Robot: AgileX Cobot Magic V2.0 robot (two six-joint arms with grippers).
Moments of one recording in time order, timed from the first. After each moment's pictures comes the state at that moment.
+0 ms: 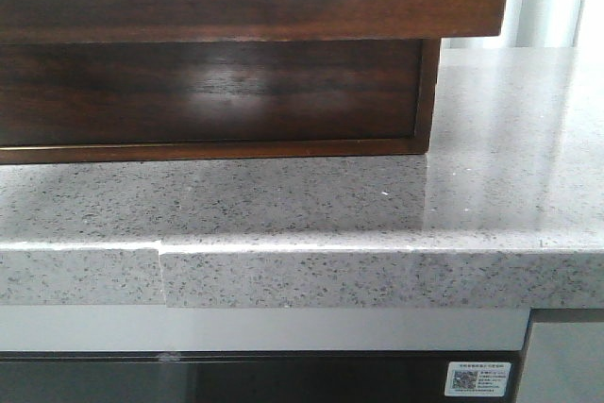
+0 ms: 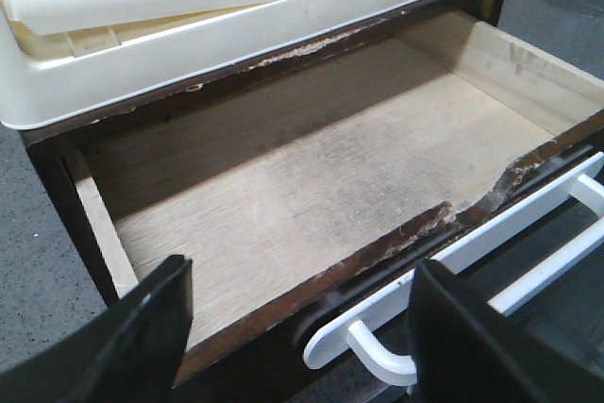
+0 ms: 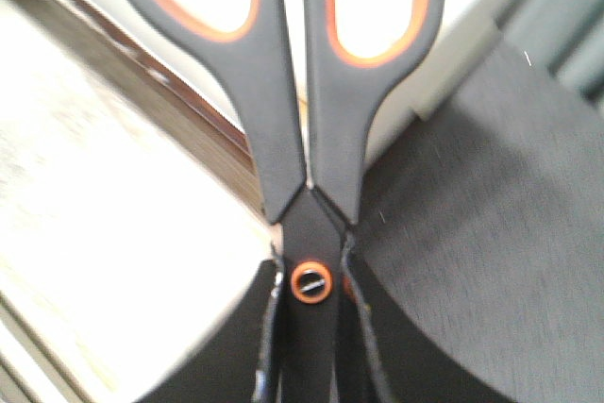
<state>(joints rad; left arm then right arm) -0.24 0.59 -0.89 -0.46 0.80 0.49 0.33 1.19 -1.49 0.20 0.94 -0.55</state>
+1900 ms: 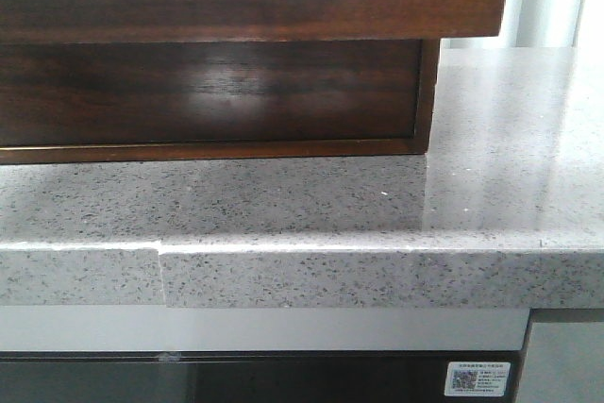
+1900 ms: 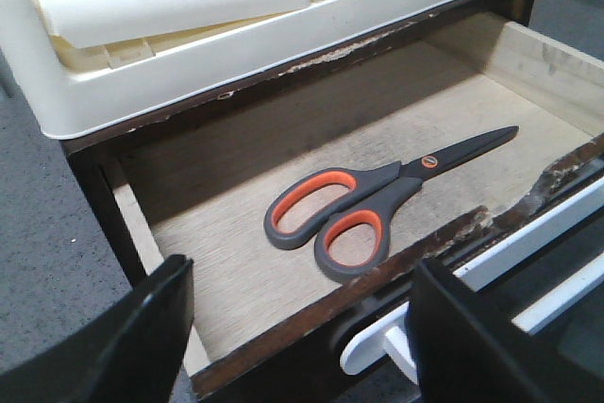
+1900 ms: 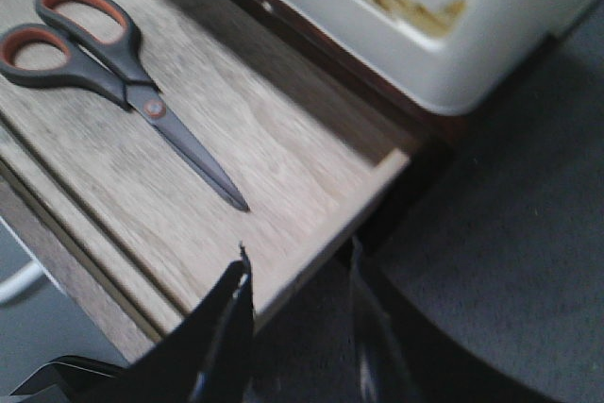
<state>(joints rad) -0.24 0.59 -0.89 -0.41 0.77 0.49 0.37 1.11 -1.34 0.20 0.99 -0.39</state>
